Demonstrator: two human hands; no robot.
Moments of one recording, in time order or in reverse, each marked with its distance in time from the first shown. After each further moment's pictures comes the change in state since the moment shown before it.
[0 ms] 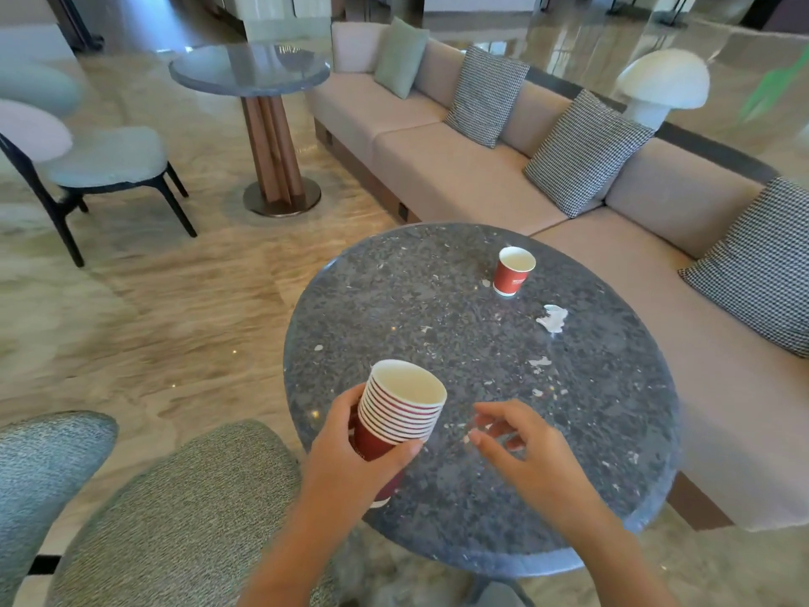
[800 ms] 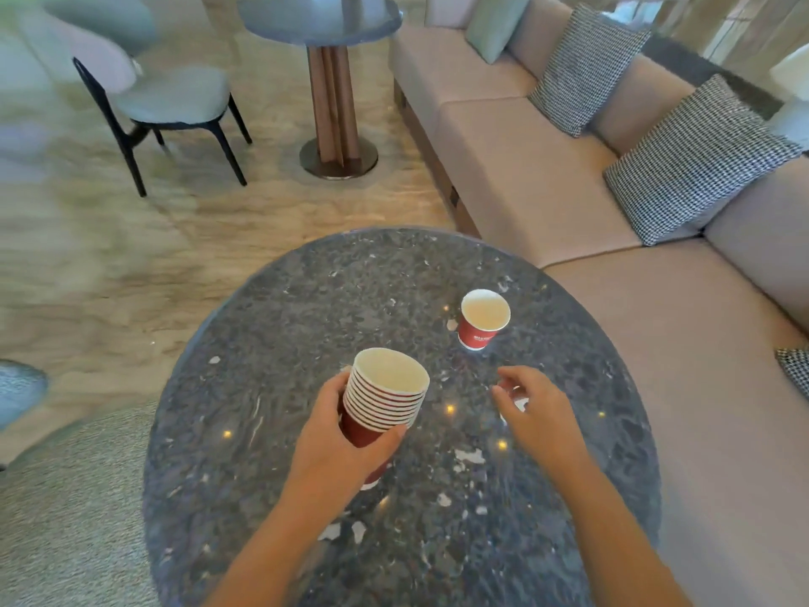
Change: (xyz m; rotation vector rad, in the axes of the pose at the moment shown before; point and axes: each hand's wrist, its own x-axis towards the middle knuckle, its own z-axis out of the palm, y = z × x) left_hand 0.142 0.041 0.201 -0.018 0.268 -0.156; right_hand 0.236 0.183 -0.142 -0.177 -0.112 -0.005
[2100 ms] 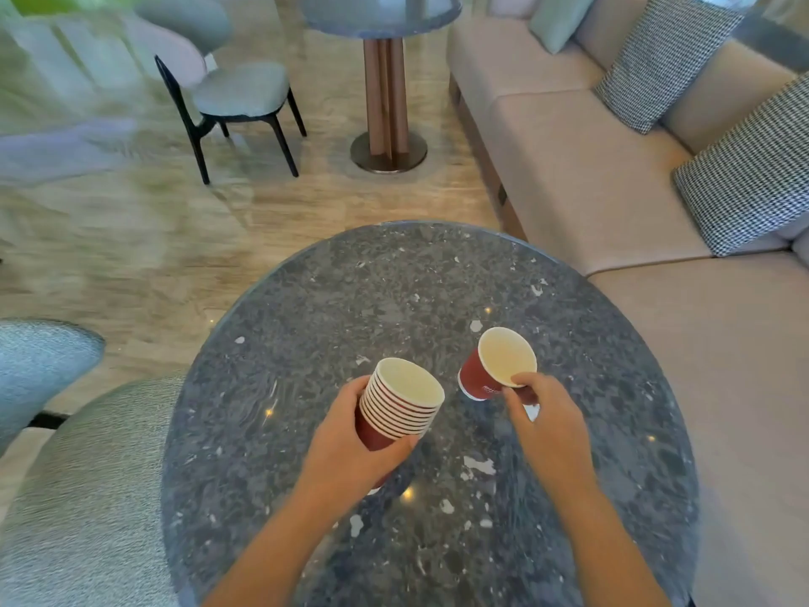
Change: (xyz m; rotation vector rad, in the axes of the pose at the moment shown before) left_hand -0.004 -0.005 0.020 0.134 0.011 -0.055; right_hand 0.008 0.018 0.016 0.056 0.111 -0.116
